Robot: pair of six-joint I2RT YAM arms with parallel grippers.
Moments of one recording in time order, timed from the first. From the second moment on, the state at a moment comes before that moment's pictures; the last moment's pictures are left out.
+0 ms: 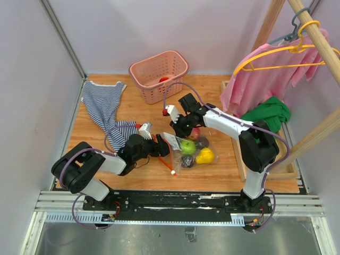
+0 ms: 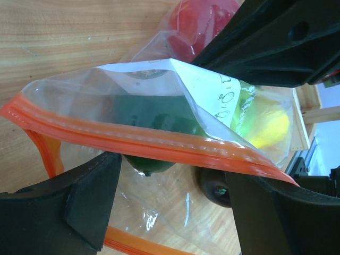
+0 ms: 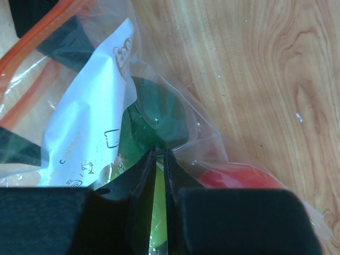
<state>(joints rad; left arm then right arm) -0.64 1.49 0.27 0.91 0.20 -0.75 0.66 1.84 1.35 -0.57 -0.42 -0.42</state>
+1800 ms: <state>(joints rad) -0.68 0.89 0.29 0.17 0.08 -0.74 0.61 1.61 1.32 -0.65 -0.79 -0.57</state>
